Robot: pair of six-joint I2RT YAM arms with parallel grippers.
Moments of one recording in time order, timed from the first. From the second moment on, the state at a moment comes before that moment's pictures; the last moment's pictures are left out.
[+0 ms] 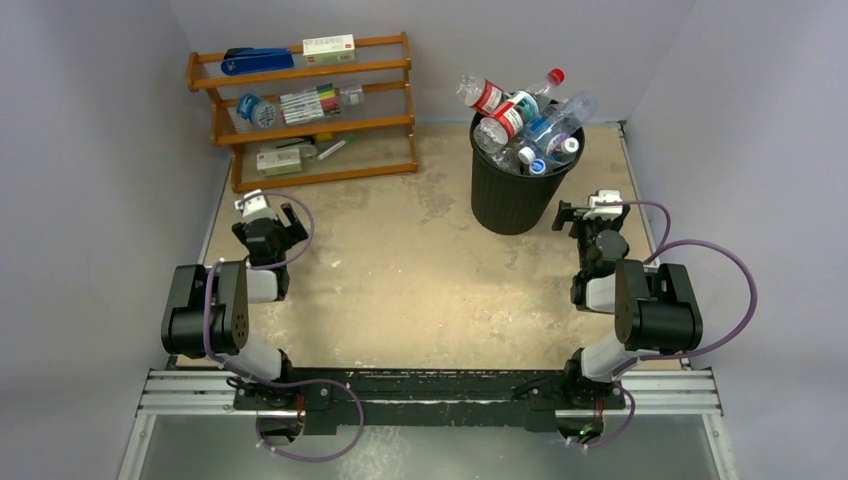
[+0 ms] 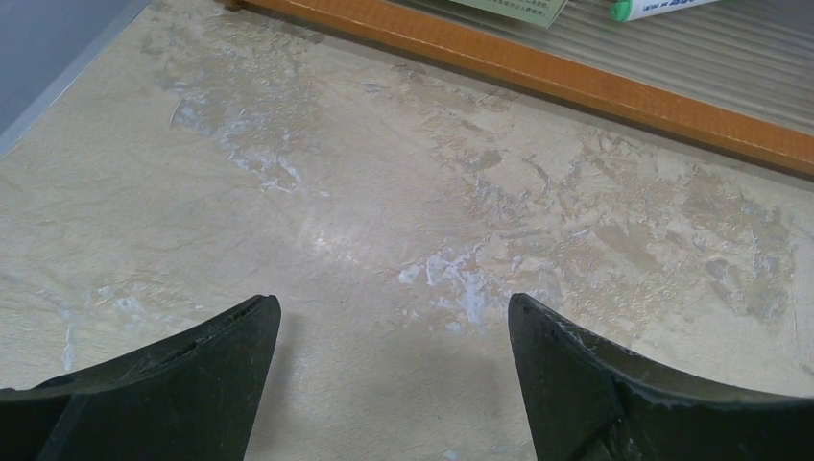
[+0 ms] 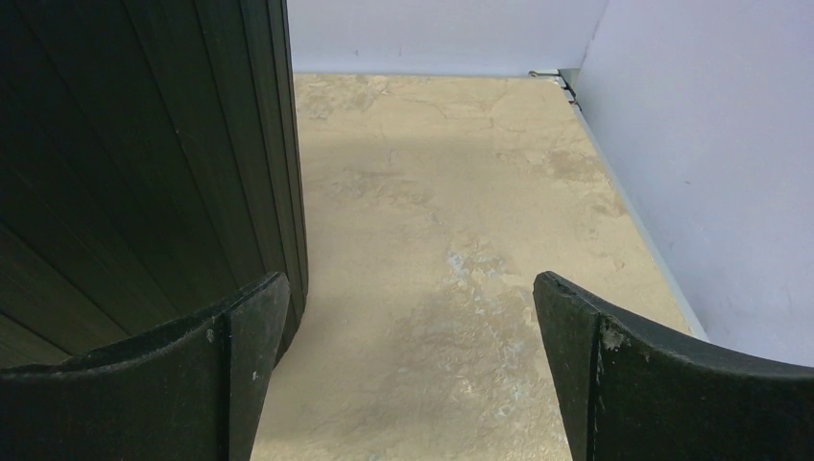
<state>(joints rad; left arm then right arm) 0.10 1.55 0.39 0.83 -0.20 -0.24 -0.13 1.57 0.31 1.29 -0.02 -0.06</state>
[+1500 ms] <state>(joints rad) 0.05 1.66 0.27 1.18 -0.13 -0.11 -0.13 1.57 0.31 1.29 -0.02 -0.06</state>
